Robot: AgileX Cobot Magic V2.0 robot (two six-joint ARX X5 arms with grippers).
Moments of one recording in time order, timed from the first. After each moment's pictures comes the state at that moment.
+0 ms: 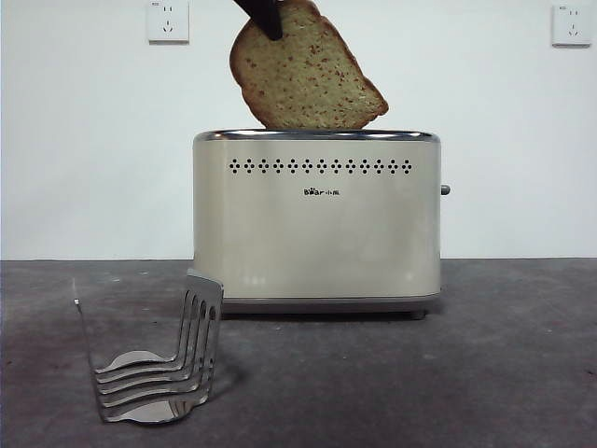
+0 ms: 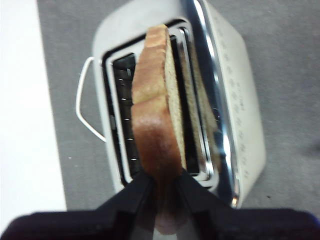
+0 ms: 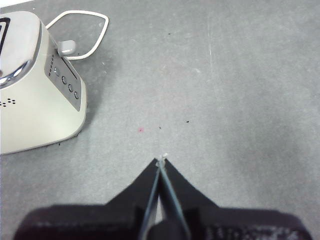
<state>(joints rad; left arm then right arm) -0.66 1.80 2.09 -1.17 -0.06 1.13 -0.06 0.57 0.97 -1.02 -0.05 0.14</state>
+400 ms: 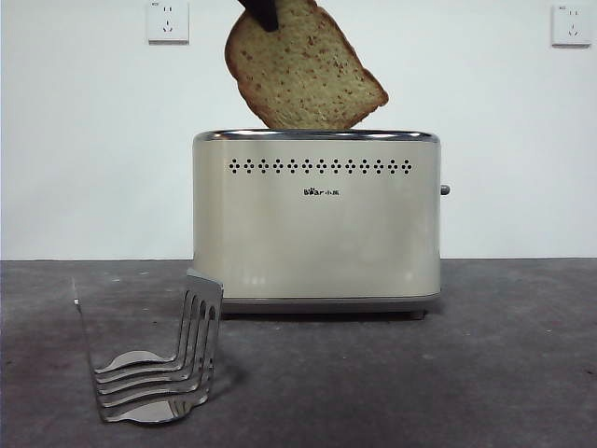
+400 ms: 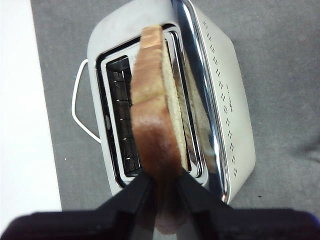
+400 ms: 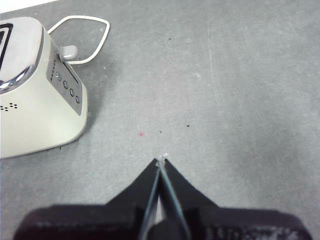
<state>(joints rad) -0.66 1.78 2.09 -1.19 -0.04 1.11 -0.06 0.57 0.97 -1.01 -0.05 0.14</state>
